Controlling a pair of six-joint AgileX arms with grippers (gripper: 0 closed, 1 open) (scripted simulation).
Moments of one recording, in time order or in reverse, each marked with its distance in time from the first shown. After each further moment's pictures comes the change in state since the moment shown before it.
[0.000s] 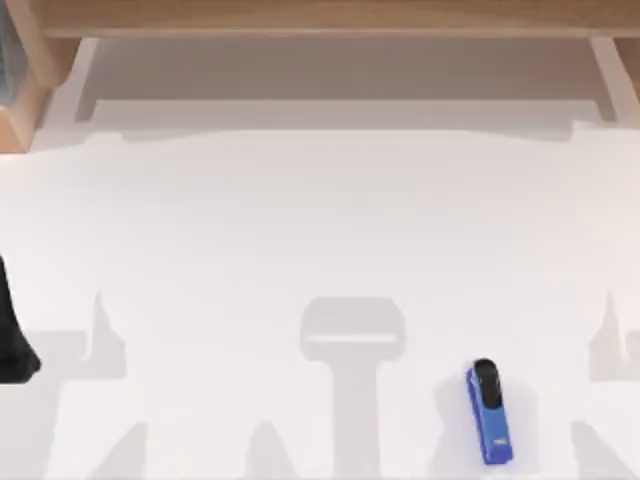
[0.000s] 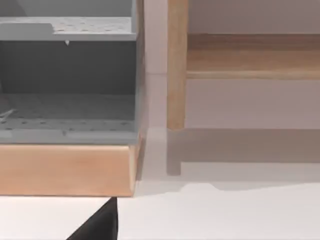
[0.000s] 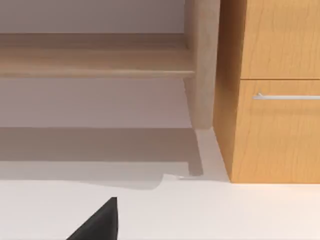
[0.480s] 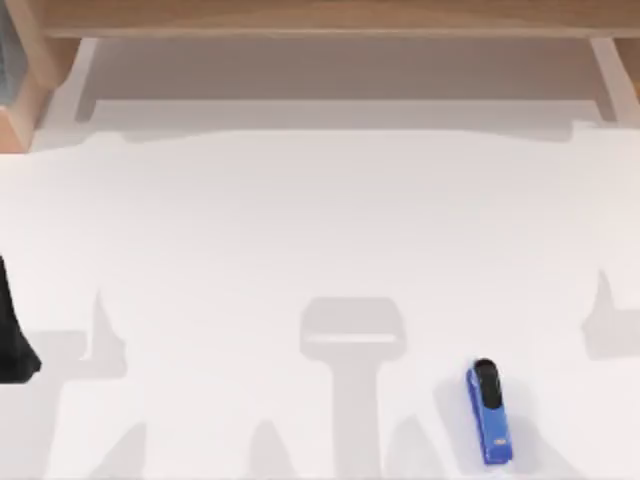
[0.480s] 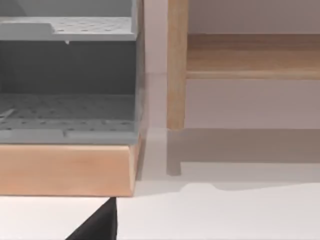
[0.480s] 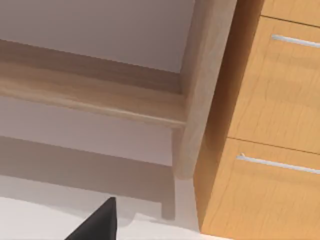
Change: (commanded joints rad) left arm 0.000 0.000 0.000 0.000 0.000 0.000; right arm -0.039 0.217 0.127 0.139 -0.060 -0.180
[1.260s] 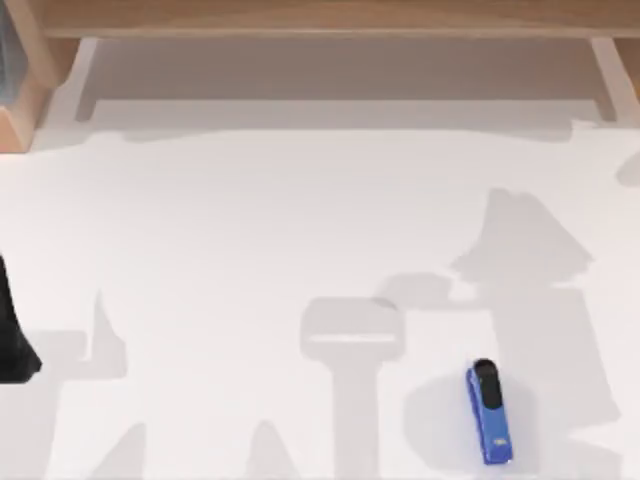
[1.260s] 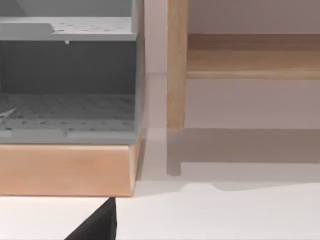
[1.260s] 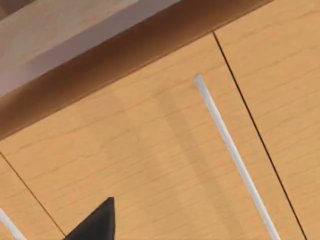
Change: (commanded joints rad) left arm 0.000 0.000 0.000 0.000 0.000 0.000; right arm -0.280 1.338 0.629 0.691 -0.228 -0.893
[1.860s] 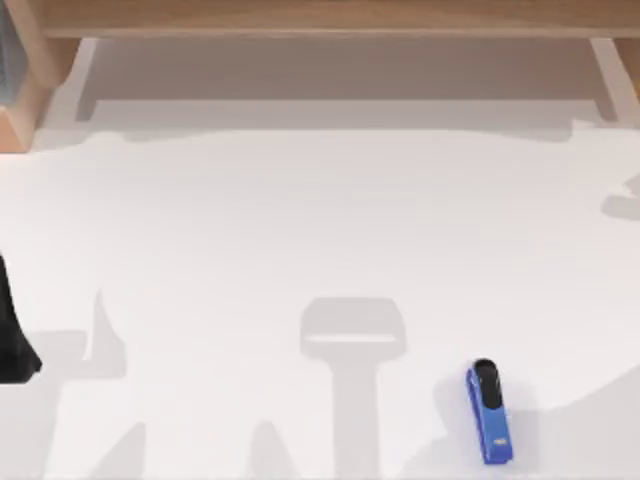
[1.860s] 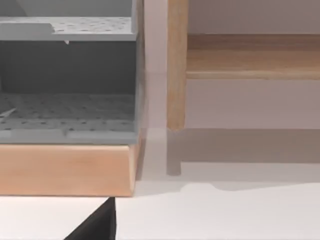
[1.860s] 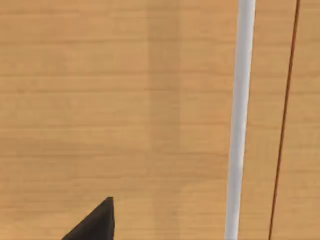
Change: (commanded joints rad) left arm 0.000 0.000 0.000 0.000 0.000 0.000; right arm -0.136 0.721 0.331 0.364 -0.129 -0.467
